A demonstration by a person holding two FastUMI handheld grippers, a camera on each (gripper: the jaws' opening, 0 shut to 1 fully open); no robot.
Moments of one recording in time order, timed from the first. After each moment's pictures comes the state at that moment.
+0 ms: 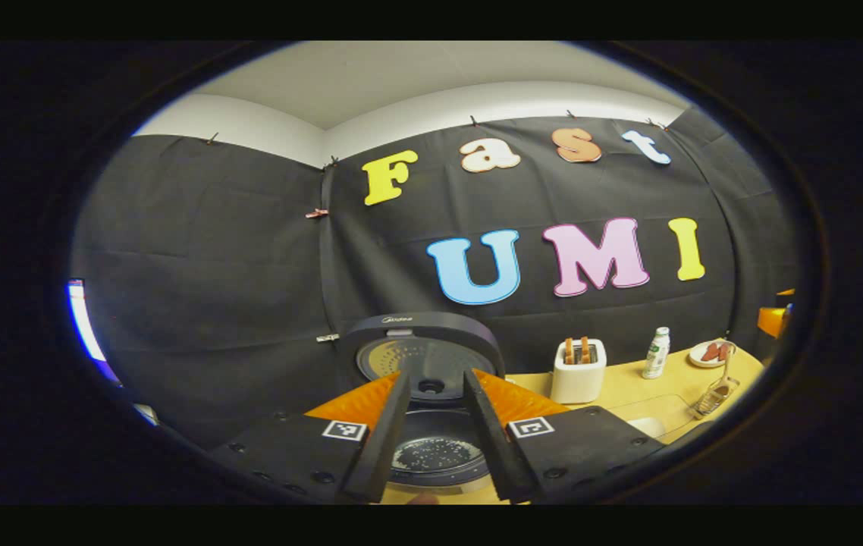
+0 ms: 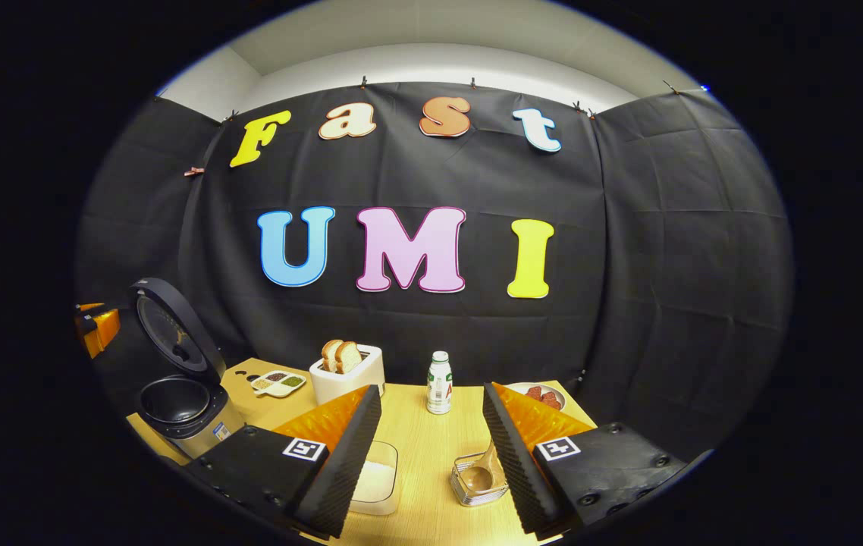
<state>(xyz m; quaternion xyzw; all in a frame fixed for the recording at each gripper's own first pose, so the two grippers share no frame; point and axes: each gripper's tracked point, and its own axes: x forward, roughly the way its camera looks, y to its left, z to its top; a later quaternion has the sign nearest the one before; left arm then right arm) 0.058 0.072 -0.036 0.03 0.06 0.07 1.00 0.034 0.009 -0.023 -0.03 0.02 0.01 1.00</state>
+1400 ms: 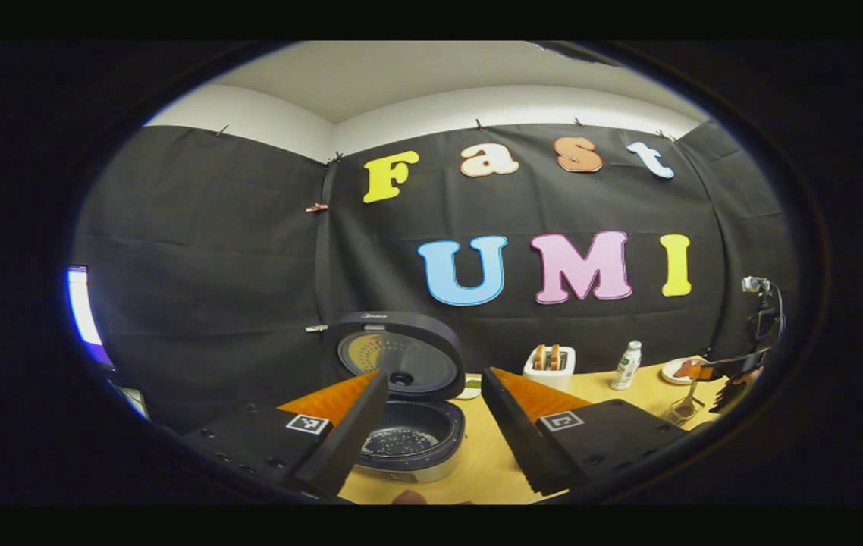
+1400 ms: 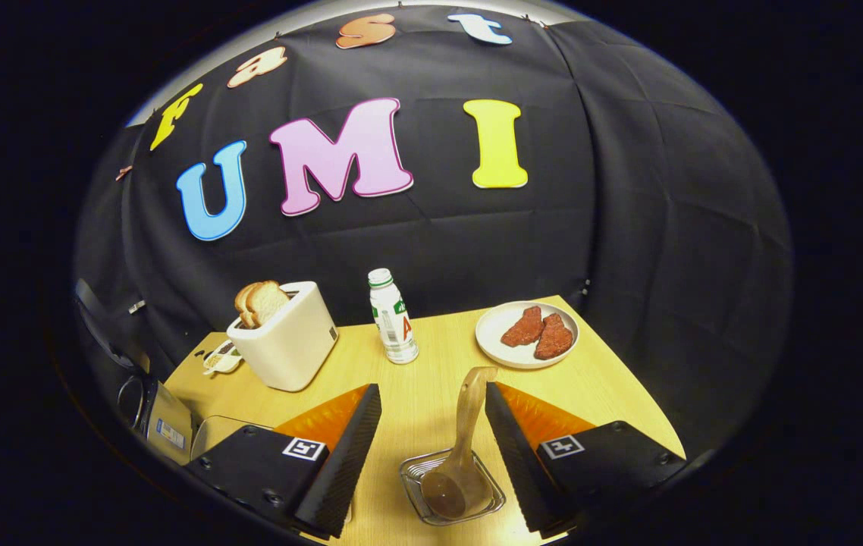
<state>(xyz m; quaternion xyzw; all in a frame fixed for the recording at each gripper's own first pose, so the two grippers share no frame) 0.029 0.029 -0.016 0.01 0.07 0.07 0.99 0.181 -0.088 -0.177 0.05 0.21 -0.04 0.98</state>
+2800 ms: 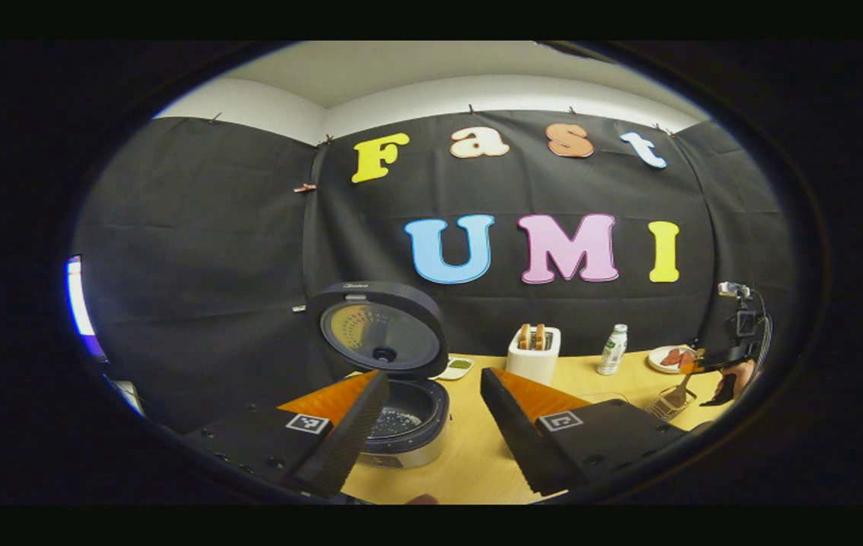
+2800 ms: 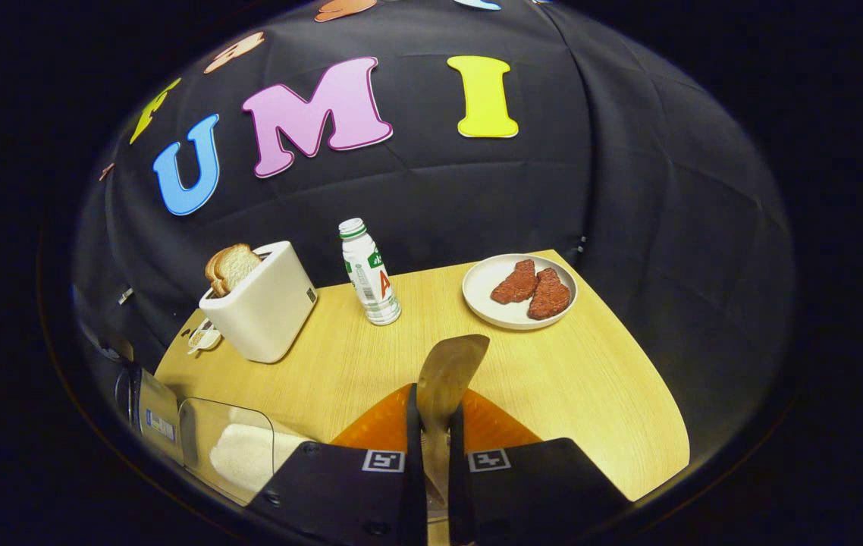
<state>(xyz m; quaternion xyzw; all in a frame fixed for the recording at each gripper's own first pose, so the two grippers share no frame) 0.019 0.010 -0.051 -0.01 0.12 0.04 0.99 0.171 -0.102 -0.211 0.06 0.28 -0.04 0.96</state>
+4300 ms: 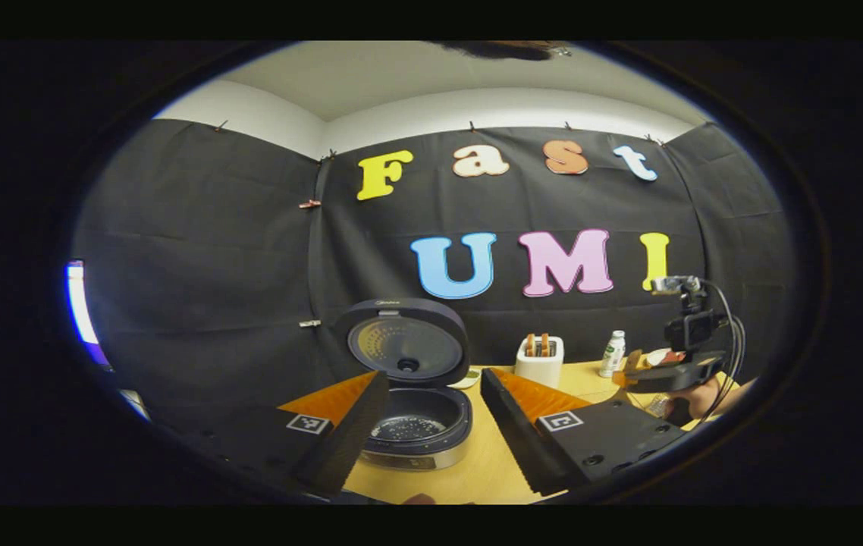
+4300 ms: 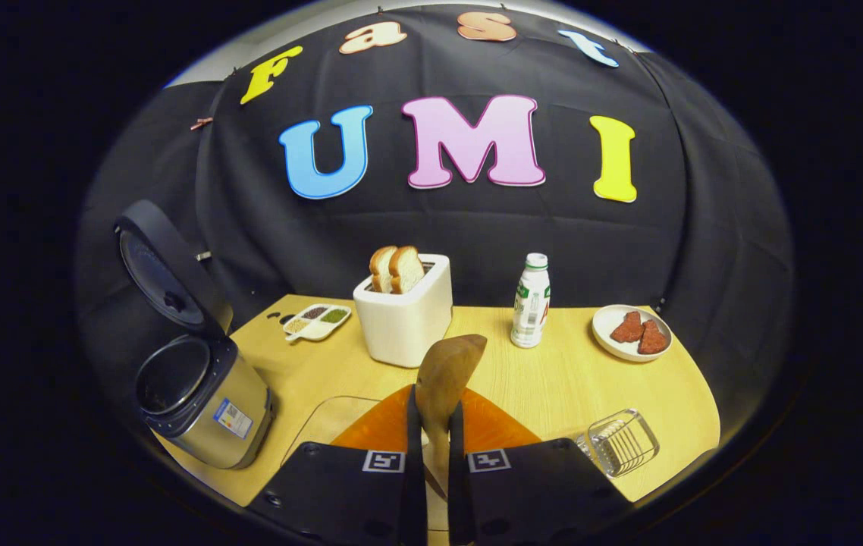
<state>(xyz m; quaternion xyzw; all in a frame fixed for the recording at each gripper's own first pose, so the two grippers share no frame) -0.016 0.061 -0.028 0.01 0.07 0.03 1.00 0.128 0.119 -0.191 0.00 0.21 0.08 0.97</state>
